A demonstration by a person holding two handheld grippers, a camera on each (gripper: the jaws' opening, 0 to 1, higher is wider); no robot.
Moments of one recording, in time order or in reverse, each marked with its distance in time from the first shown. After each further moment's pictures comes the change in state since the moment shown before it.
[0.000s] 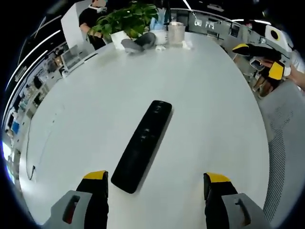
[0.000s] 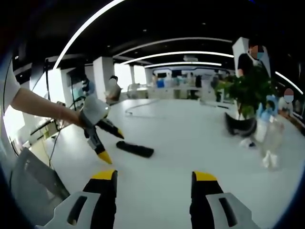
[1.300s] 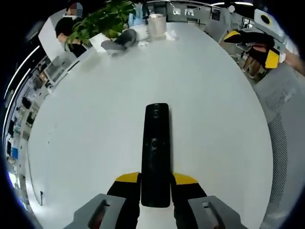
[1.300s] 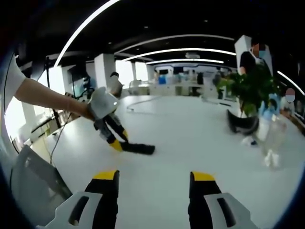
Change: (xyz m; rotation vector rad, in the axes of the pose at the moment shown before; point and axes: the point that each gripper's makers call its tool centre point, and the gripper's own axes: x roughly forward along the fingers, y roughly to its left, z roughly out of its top) left arm 0.004 0.005 0.010 0.131 0.051 -0.066; right arm 0.001 0.002 -0.006 -0.004 0.034 0.014
